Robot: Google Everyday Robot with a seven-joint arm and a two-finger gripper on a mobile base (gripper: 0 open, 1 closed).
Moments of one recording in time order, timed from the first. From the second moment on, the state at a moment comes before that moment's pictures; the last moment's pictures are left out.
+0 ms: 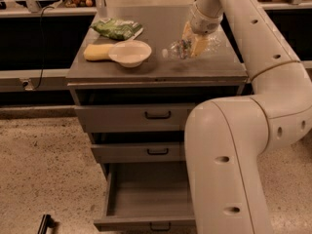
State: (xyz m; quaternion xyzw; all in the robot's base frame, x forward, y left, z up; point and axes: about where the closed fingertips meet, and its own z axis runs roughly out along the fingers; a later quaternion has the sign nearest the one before) arm 0.780 -0.132 0.870 -0.81 0.56 -0.06 0.19
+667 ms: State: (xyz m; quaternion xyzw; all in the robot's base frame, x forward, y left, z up) arm 0.716 -0.136 0.917 -0.69 0.68 0.03 0.24
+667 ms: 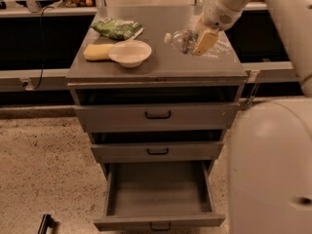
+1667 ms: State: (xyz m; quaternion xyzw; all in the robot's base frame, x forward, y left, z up) arm 0.681 -0.122 0.878 -0.62 0.71 0.17 0.29
